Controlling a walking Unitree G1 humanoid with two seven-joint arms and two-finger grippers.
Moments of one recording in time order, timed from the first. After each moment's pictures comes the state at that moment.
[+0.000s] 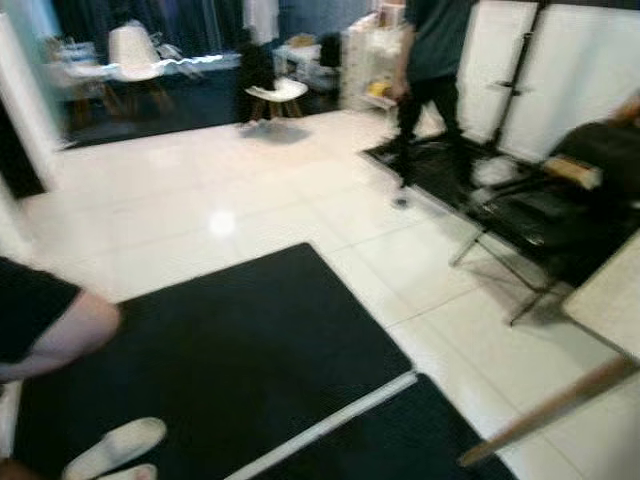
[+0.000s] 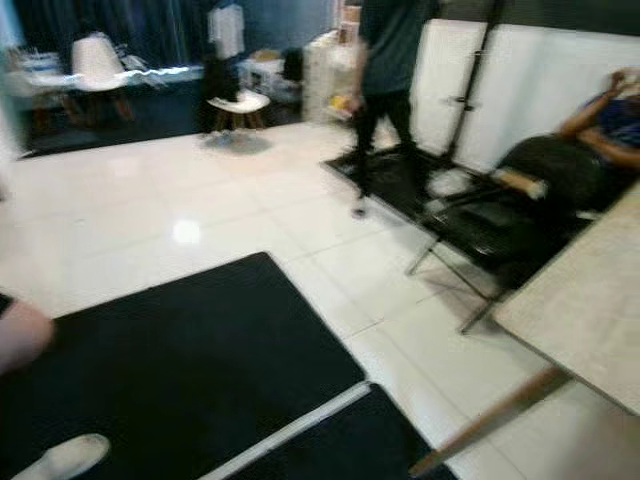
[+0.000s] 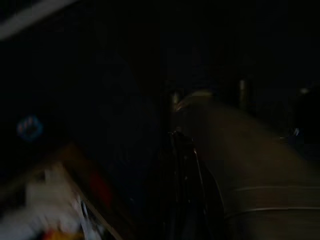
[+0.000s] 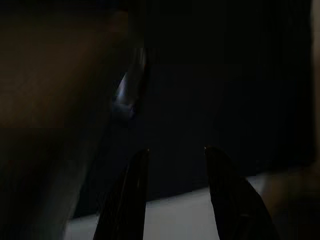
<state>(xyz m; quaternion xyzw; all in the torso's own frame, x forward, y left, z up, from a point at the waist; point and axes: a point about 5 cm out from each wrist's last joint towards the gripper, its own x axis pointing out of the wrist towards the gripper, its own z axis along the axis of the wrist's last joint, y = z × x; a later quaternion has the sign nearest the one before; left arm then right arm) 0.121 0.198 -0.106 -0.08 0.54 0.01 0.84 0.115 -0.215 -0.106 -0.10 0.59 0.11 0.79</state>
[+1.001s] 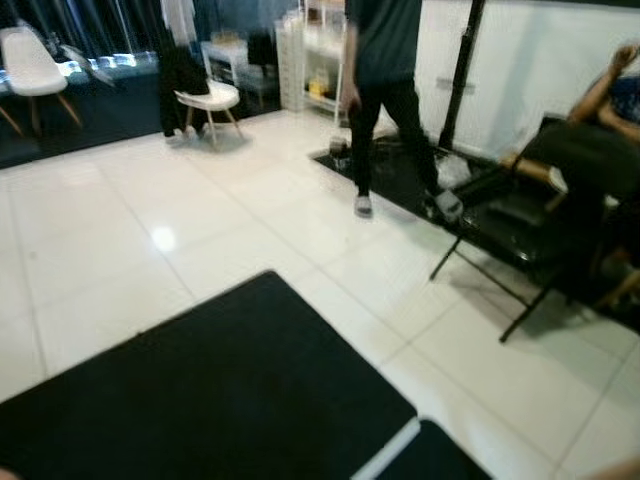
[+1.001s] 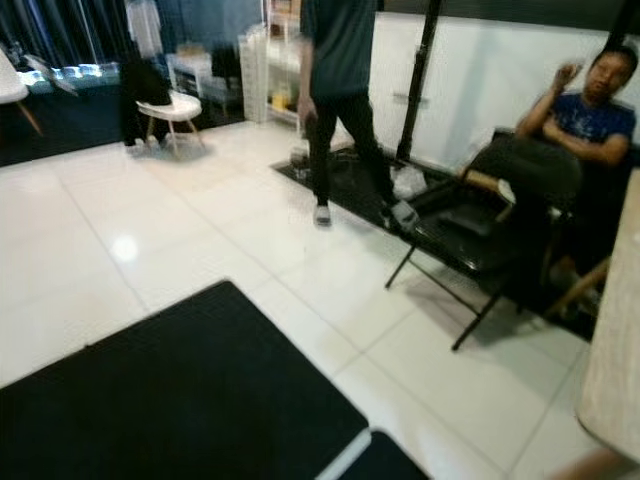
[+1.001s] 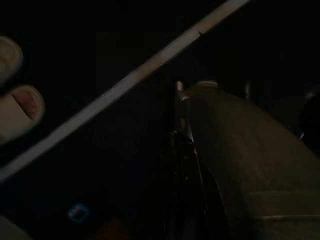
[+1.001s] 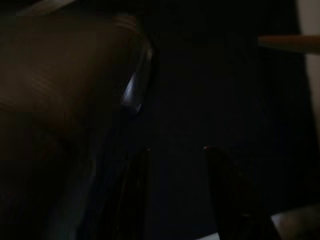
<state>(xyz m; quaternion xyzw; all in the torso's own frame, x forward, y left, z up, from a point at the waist) 0.124 0.197 -0.105 -0.08 0.53 0.00 0.84 0.119 -0.214 -0.104 -0.11 0.59 0.11 0.80</state>
